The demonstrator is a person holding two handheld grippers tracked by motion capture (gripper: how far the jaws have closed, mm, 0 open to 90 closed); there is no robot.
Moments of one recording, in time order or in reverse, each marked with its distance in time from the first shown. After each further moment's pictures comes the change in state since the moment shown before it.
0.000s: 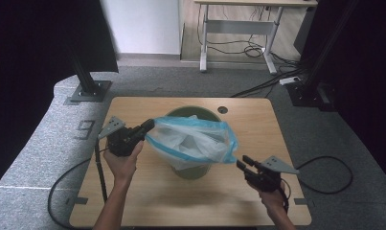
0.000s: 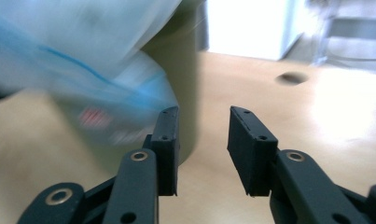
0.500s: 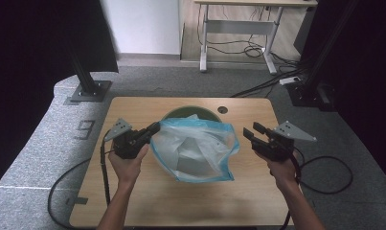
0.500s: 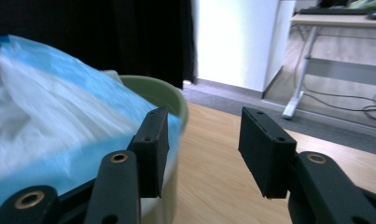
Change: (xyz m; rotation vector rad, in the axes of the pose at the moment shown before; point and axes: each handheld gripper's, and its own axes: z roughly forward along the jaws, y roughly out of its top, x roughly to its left) left arm -0.012 -0.005 0.007 0.020 -0.033 0.016; right arm -0.007 0.108 -0.003 -0.071 -0.035 -0.056
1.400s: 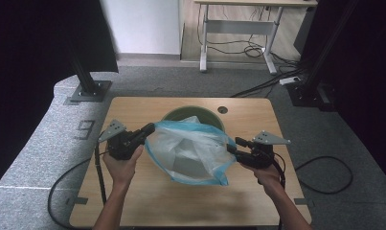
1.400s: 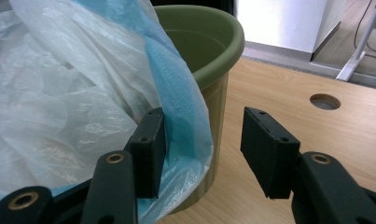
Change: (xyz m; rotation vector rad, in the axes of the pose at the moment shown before) left arm 0.010 -0.001 -0.011 0.006 0.024 -0.005; right arm 0.011 -0.049 0.036 0.152 0.157 0.034
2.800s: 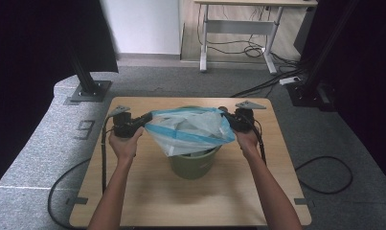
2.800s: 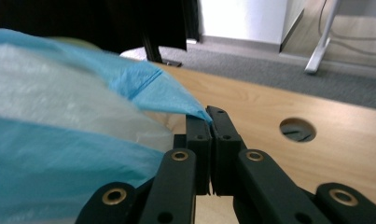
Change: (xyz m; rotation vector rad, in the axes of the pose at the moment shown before) left arm 0.080 -0.005 0.066 0.139 0.077 -0.142; right arm -0.061 0.040 0.111 0.029 -0.125 0.080
